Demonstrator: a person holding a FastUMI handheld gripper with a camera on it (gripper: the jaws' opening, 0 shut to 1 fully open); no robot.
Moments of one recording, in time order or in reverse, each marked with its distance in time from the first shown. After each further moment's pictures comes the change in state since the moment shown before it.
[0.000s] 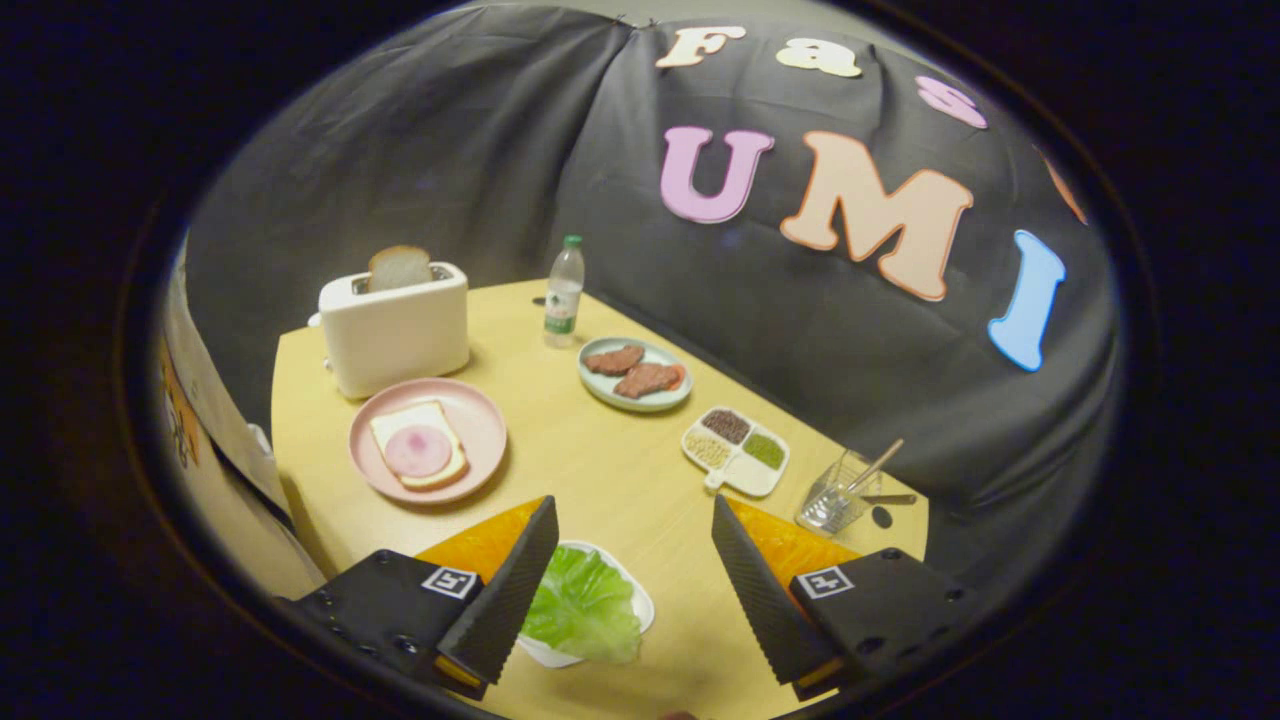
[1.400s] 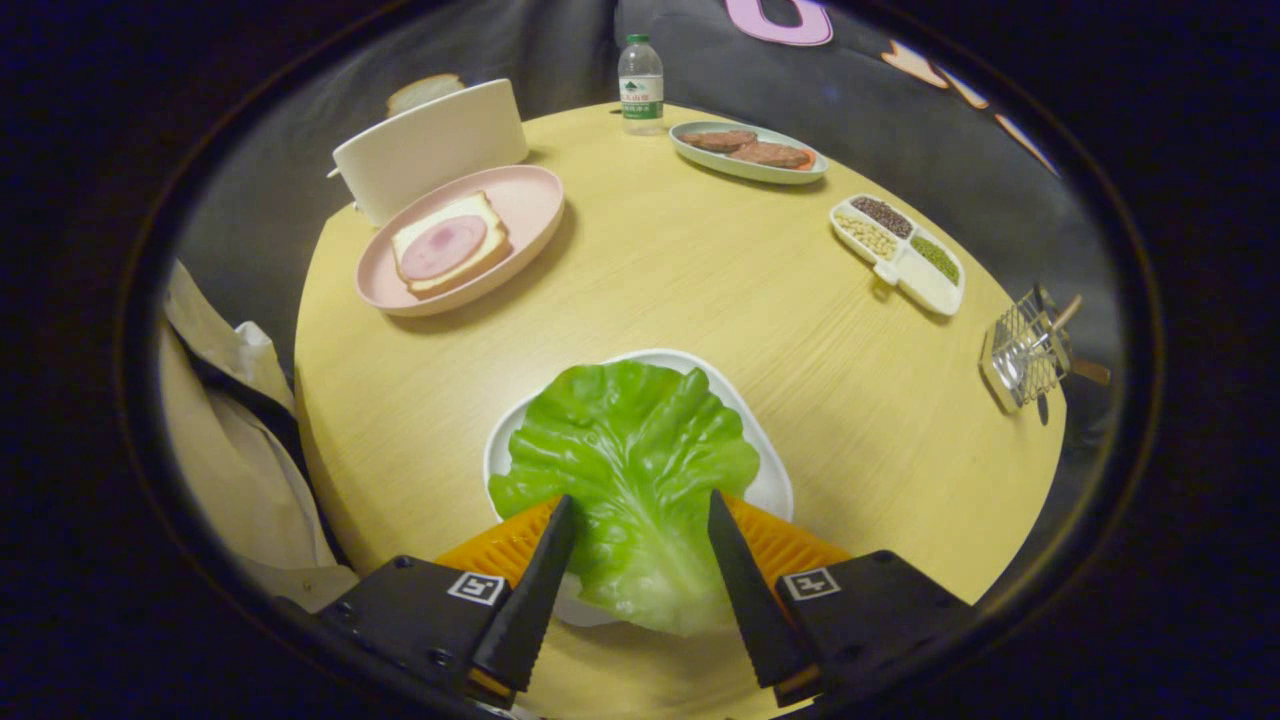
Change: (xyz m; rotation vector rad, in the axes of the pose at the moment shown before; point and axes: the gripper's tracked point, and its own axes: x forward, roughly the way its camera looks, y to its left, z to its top) arm 0.057 0.052 -0.161 0.005 0.489 0.298
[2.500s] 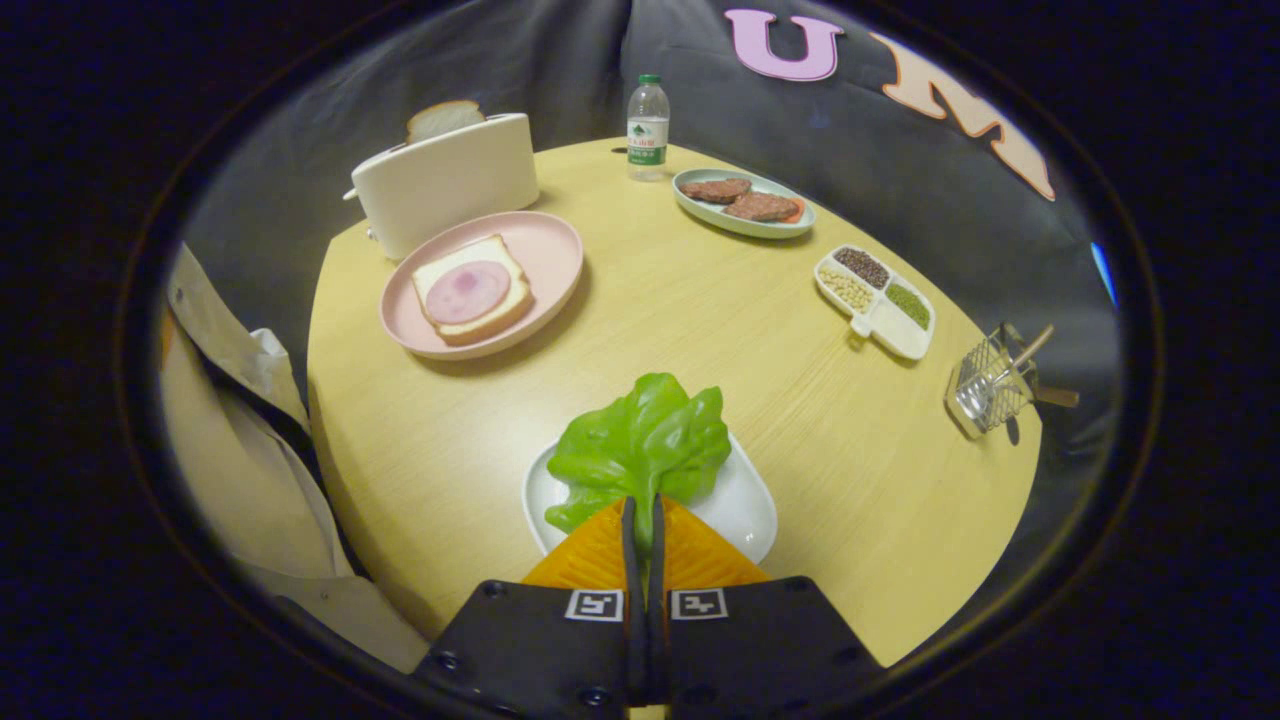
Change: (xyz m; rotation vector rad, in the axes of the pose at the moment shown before) arm -0.035 0.014 0.032 -0.004 -0.133 -0.076
